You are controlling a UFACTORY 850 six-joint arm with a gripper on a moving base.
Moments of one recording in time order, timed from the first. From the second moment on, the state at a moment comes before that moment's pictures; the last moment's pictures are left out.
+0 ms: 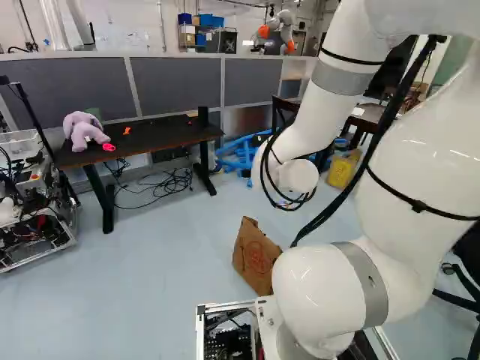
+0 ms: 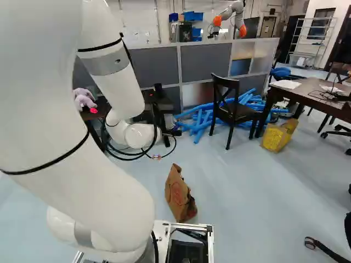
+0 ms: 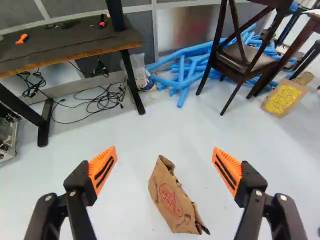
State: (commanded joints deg) arm -0.9 -1.0 -16.6 -0.2 39.0 0.0
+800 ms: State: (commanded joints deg) arm -2.8 -15.0 -25.0 -7.0 37.6 0.0
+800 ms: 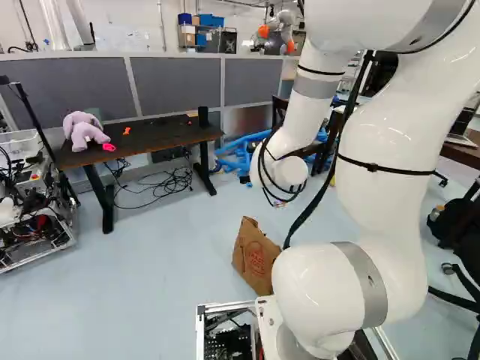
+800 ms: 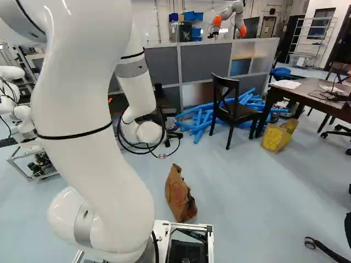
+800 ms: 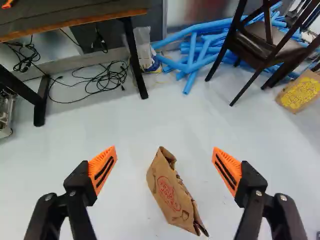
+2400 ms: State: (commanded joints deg) arm -11.3 -37.8 -40.1 -18.7 25.3 0.0
